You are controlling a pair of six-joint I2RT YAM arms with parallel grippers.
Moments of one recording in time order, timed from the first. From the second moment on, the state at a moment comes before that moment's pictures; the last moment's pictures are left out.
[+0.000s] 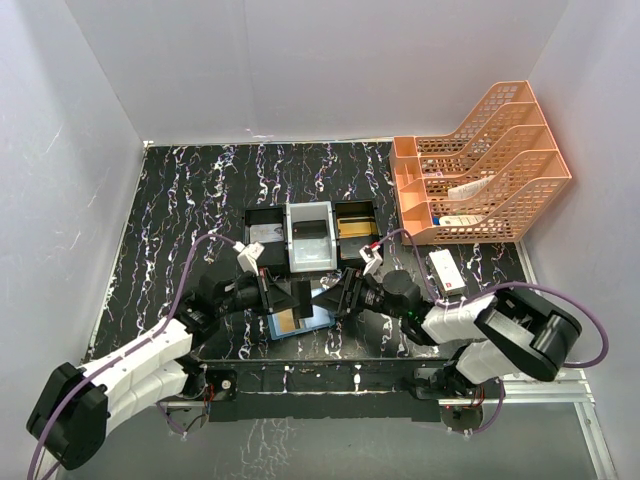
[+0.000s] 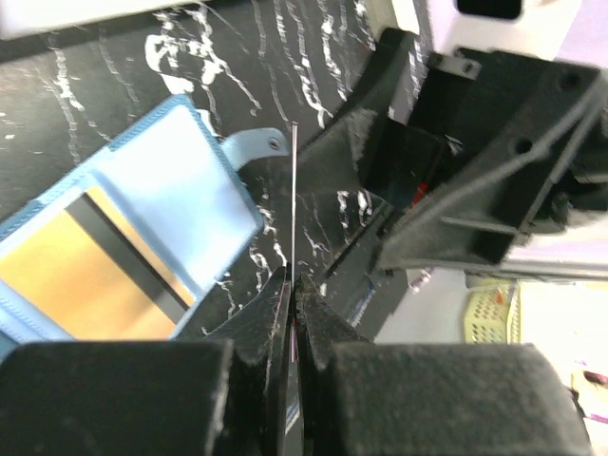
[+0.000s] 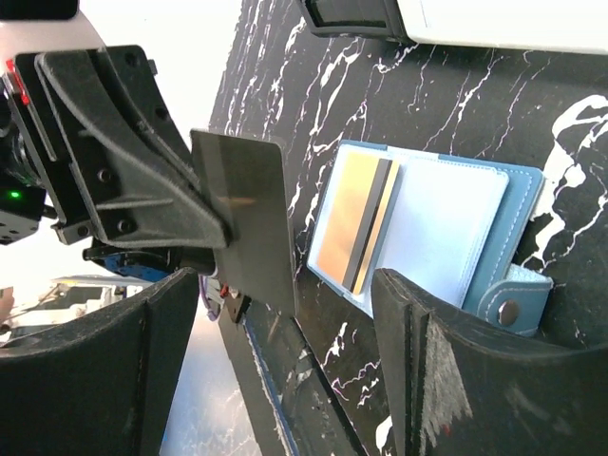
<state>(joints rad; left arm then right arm) -0.61 0.87 0.28 0.13 0.43 -0.83 0.83 1.38 0.23 0.94 -0.28 0.99</state>
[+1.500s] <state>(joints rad) -0.45 0.94 0.20 0.53 0.85 -0.99 0.74 1.70 0.31 1.47 -0.59 1.25</state>
